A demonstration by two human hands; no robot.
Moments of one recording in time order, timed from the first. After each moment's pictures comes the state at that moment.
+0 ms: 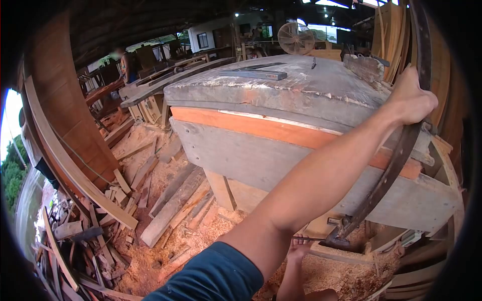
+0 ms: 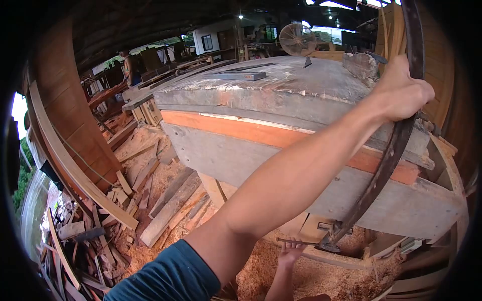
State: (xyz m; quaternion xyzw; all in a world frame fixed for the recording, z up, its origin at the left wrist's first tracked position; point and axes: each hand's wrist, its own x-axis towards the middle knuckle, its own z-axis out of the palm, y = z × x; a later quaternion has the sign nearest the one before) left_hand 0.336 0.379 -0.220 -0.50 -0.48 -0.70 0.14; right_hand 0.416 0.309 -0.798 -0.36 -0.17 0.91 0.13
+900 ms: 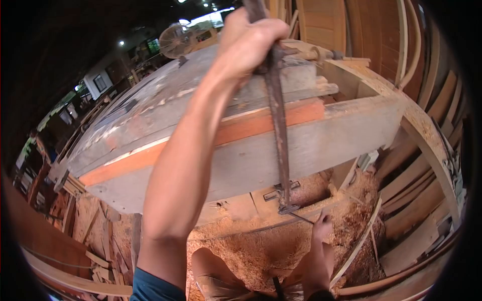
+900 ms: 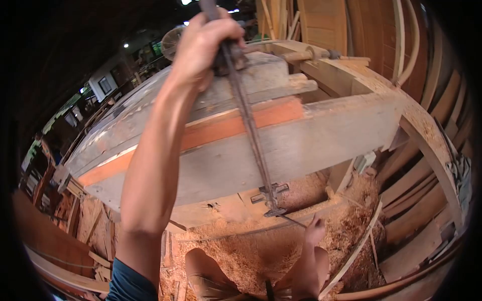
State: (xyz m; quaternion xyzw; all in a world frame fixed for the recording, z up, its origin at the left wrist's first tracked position) left_hand 0.336 0.361 -0.215 -0.55 -0.56 -0.62 0.04; right_hand 0.529 0.493 -0.792 -0.56 -0.66 0.31 0.40
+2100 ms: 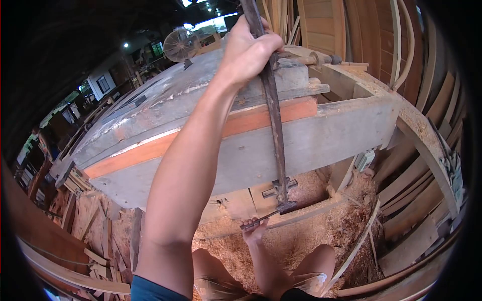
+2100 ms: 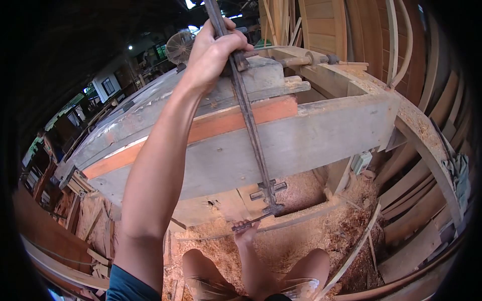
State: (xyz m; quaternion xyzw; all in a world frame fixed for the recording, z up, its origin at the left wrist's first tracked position) left_hand 0.340 0.360 -0.221 -0.56 -0.58 -0.58 0.13; right_hand 0.402 0.274 -0.797 -0.25 0.08 0.95 0.18
